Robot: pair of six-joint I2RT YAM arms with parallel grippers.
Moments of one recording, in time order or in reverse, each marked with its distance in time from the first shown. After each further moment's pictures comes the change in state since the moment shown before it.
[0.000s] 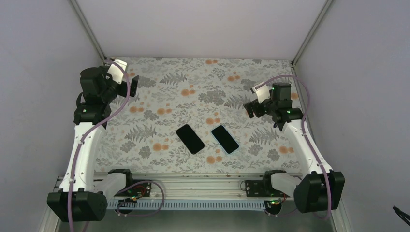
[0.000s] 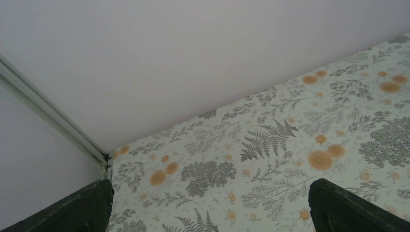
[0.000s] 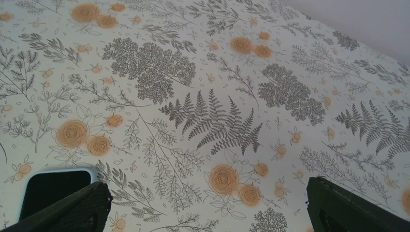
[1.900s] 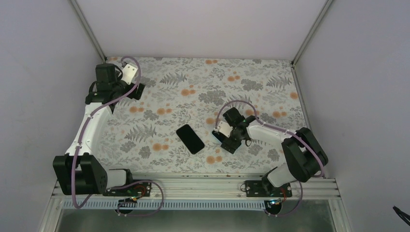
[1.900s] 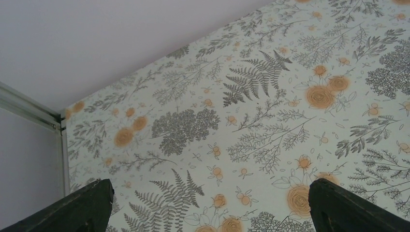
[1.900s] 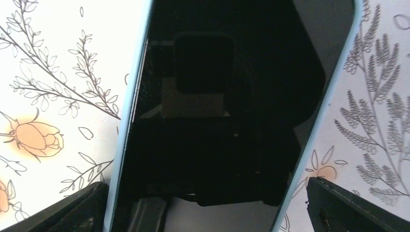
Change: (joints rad) left arm 0.001 0.252 0.013 -0.049 0.005 0.102; right arm 0.518 0.341 -0.200 -0.067 0.264 -0.051
